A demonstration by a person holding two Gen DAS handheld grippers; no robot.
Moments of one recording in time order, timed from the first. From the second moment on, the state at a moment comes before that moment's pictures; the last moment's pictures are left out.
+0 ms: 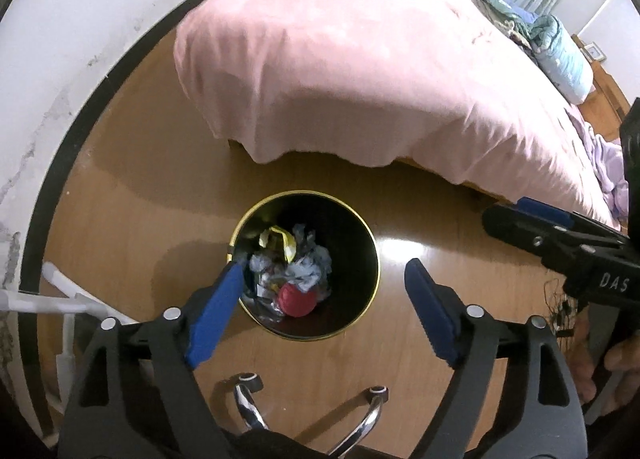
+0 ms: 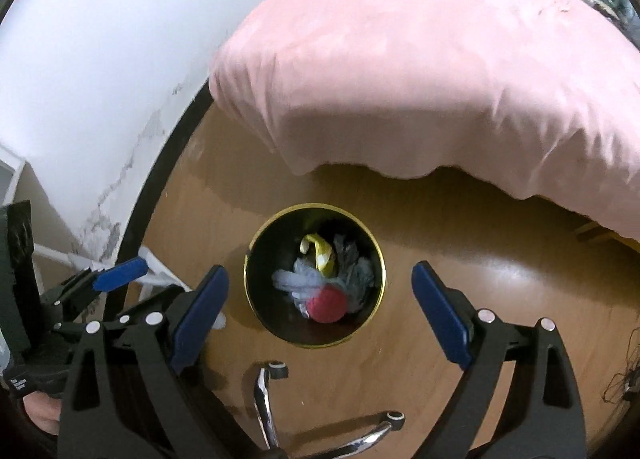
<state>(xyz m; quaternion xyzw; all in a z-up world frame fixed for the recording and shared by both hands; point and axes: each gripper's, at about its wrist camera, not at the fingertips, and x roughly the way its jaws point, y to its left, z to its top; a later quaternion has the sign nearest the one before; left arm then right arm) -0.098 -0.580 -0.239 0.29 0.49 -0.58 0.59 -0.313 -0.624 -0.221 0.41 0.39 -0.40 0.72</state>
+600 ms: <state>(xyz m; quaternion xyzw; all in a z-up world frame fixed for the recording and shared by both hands) 0.032 -0.265 -0.009 0.14 0.36 -0.34 0.86 -0.076 -0.459 -0.028 0.17 0.33 -0.15 0.92</state>
